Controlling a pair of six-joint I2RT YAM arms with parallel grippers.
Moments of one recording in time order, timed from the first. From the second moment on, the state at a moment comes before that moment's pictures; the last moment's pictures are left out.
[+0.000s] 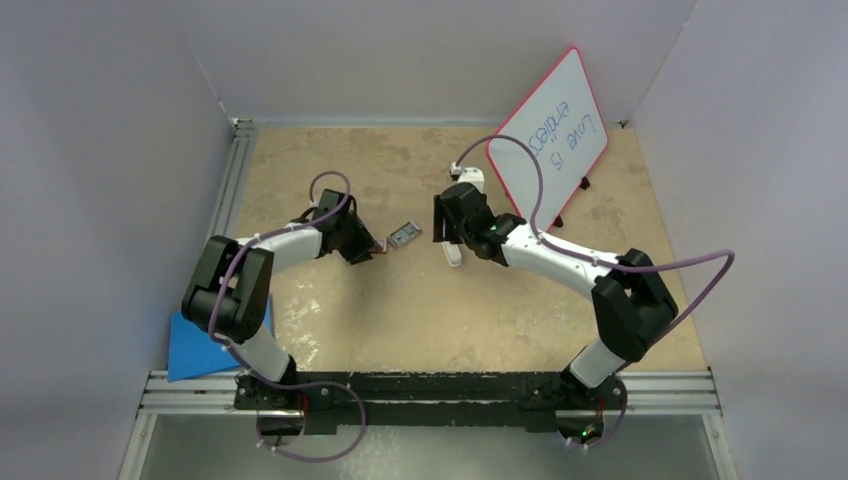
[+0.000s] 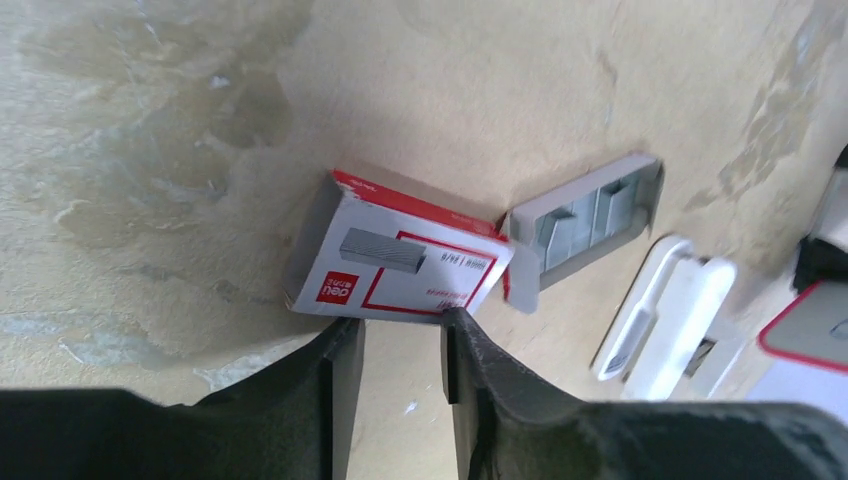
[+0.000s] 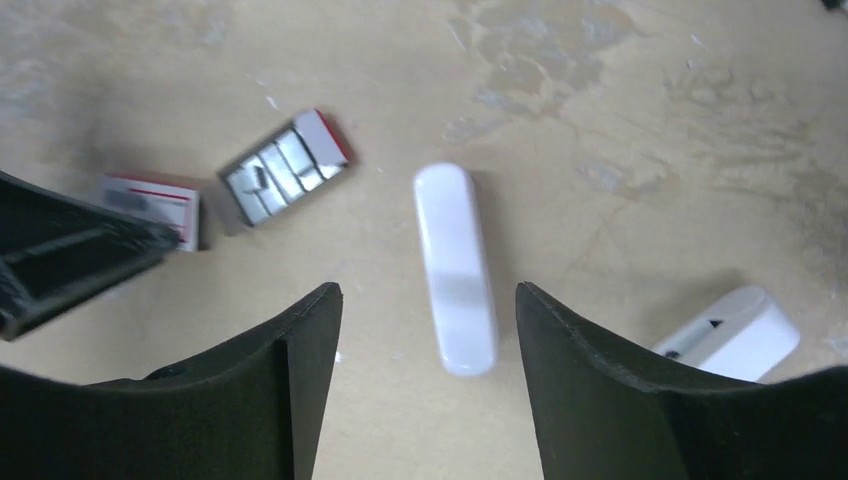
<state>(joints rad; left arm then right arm) -0.31 1.66 0.85 -0.17 0.14 -0.96 0.74 1.62 1.13 -0.25 0.34 0.53</state>
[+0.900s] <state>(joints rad) -0.28 1.32 0.81 -0.30 0.10 -0.90 0.74 1.74 1.06 -0.26 0.31 0.52</state>
